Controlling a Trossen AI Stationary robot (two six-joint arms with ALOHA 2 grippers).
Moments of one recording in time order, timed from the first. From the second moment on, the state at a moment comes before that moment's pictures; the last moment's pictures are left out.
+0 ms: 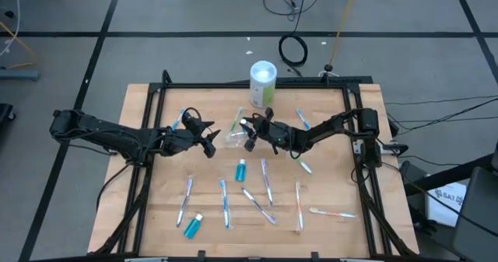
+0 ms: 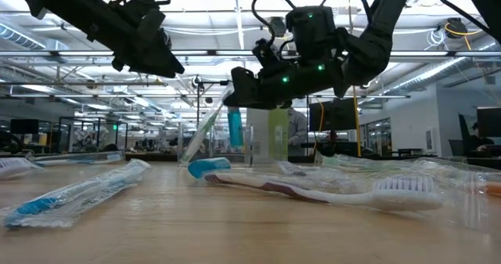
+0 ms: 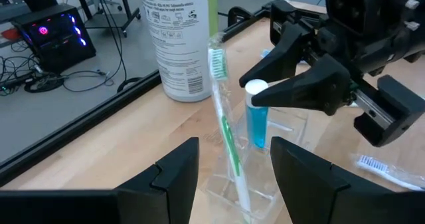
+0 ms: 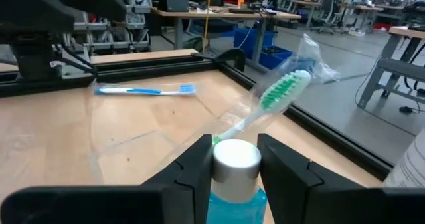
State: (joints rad) left arm -0.08 1.06 0.53 0.06 -0.66 -0.31; right arm -0.10 1.98 0.90 0.96 0.42 0.00
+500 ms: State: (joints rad) left arm -0.08 1.06 0.53 0.06 -0.66 -0.32; right arm -0.11 1.98 0.90 0.85 0.42 0.09
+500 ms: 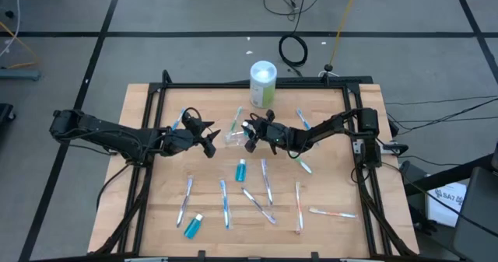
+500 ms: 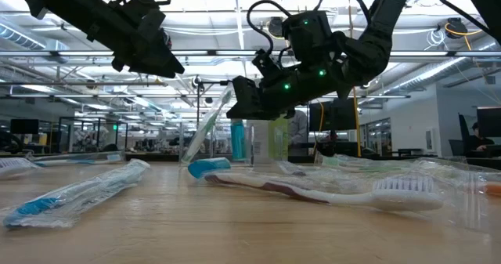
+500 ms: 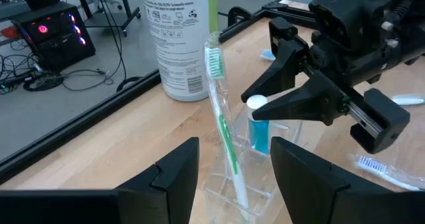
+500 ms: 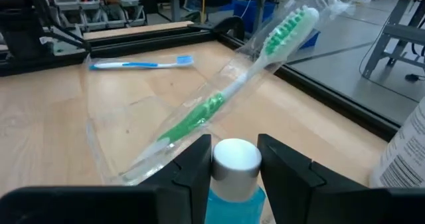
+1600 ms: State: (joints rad) left arm -0.08 1.06 0.53 0.06 -0.65 -0.32; right arm -0.07 1.76 0.90 0.62 0.41 -0.06
